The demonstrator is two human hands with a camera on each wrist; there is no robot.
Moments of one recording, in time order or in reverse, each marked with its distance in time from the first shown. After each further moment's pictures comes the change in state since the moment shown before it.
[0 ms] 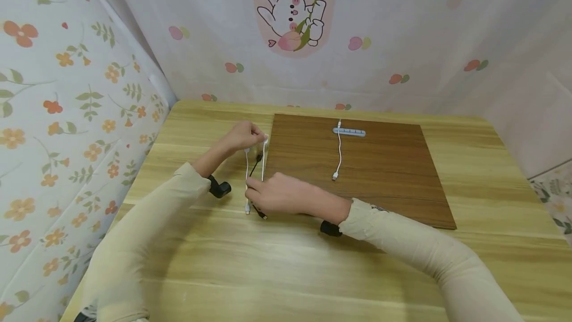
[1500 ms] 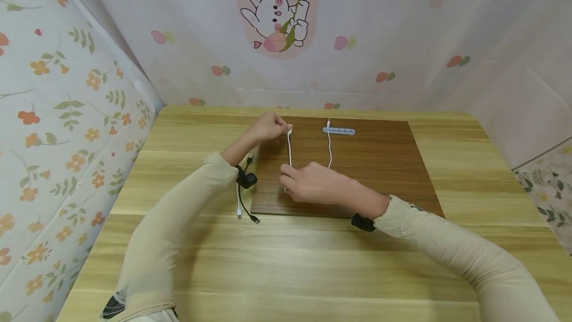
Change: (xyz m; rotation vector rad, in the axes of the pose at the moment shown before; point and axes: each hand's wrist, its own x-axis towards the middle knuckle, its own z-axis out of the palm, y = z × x) left_hand 0.056 0.055 0.046 -0.015 -0.017 0.075; right_hand -0.087 0.031 -0.006 -0.018 0.120 0.086
